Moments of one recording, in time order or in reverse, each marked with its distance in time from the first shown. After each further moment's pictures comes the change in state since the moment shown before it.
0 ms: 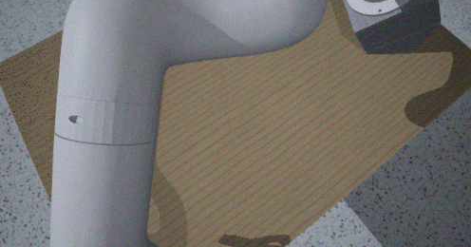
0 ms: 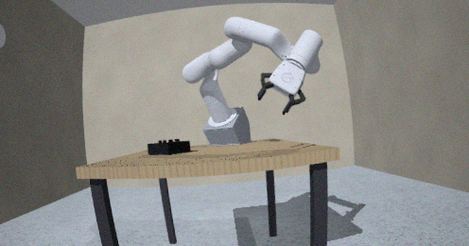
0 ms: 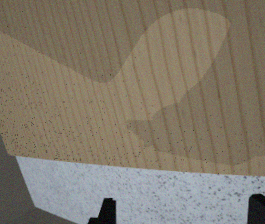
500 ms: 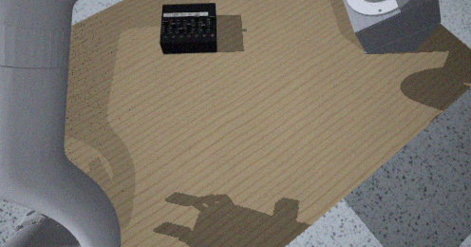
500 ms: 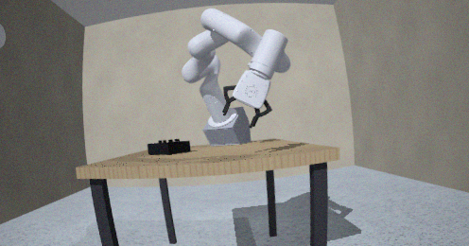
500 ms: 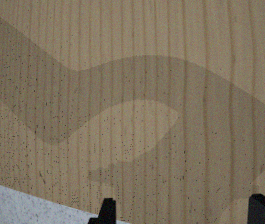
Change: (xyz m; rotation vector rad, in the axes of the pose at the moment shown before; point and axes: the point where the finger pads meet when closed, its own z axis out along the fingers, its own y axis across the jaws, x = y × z) arm 0.017 -0.068 0.096 -0.137 0.219 -0.231
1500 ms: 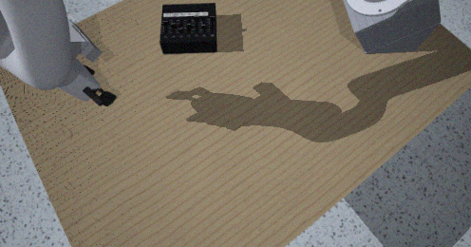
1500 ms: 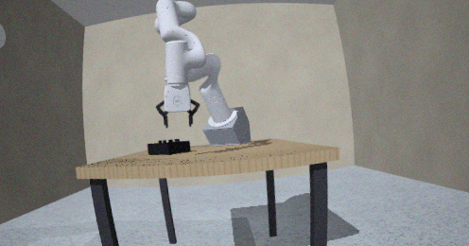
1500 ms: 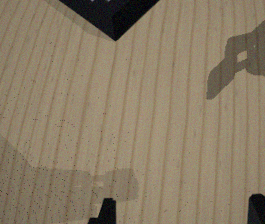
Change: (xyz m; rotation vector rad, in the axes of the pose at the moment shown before) arm 0.169 -0.193 0.109 -0.467 0.199 -0.212
